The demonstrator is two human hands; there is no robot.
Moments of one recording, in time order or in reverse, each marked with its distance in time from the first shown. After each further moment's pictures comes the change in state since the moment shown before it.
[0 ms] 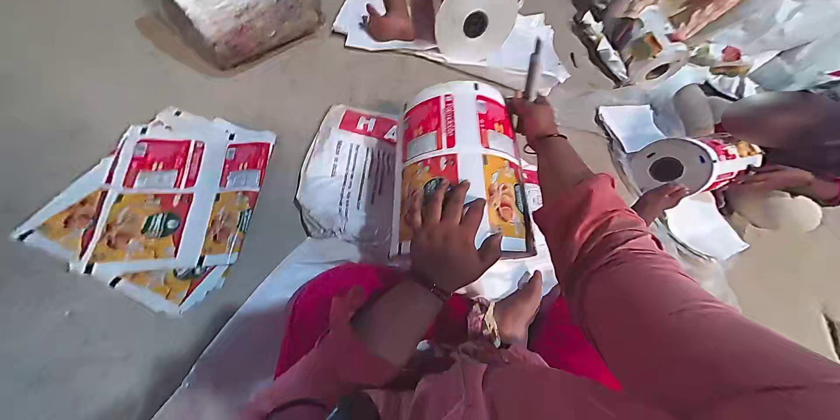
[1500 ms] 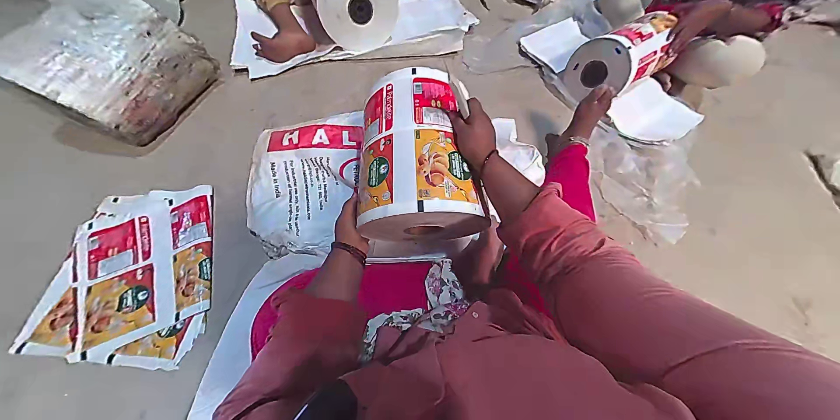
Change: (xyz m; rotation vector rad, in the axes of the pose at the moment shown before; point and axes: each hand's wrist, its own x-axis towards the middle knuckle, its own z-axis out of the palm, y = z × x) left_hand -0.016 -0.048 0.076 -1.370 -0.158 -1.155; right_hand -0.146 0.043 -0.077 -0.235 0.227 0.052
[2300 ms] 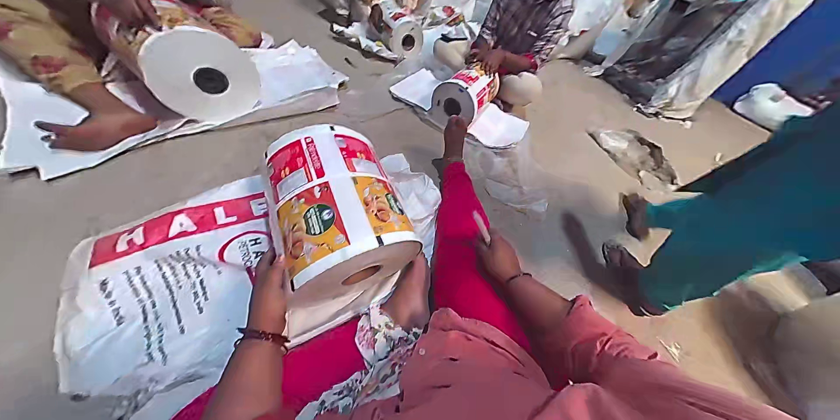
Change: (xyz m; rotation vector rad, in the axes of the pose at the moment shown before) left_hand -0.022 0.006 0.036 0.653 -0.366 0.385; right_hand -0.234 0.175 -0.143 -0.320 0.083 0.520
